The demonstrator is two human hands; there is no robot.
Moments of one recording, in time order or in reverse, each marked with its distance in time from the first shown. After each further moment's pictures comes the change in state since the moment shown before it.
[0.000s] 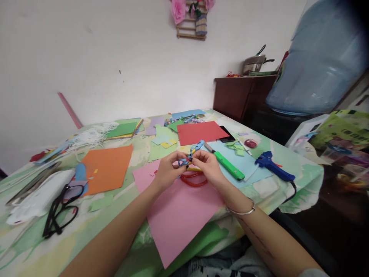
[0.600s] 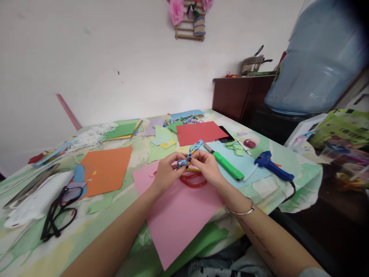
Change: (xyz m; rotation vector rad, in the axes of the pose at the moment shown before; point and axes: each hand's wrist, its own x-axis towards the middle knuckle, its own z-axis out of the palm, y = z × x) left_hand -0.001 -0.005 0.001 0.039 0.042 0.044; right_hand 0.002 0.004 0.000 0.003 0.010 -0.025
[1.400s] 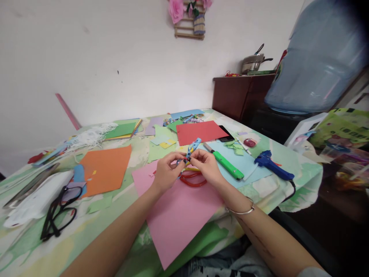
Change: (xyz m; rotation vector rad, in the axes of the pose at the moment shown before) left_hand 0.000 0.002 0.004 -0.051 0.096 0.070; right_hand -0.001 -0.003 0.001 -0.005 -0.011 0.013
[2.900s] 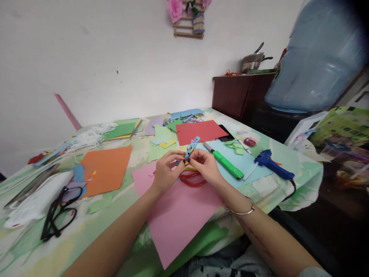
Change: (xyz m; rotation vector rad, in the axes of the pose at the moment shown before) left_hand -0.001 0.004 -0.001 0.115 0.028 0.127; right_hand -0.001 0.001 0.000 -0.069 -0.005 -0.062
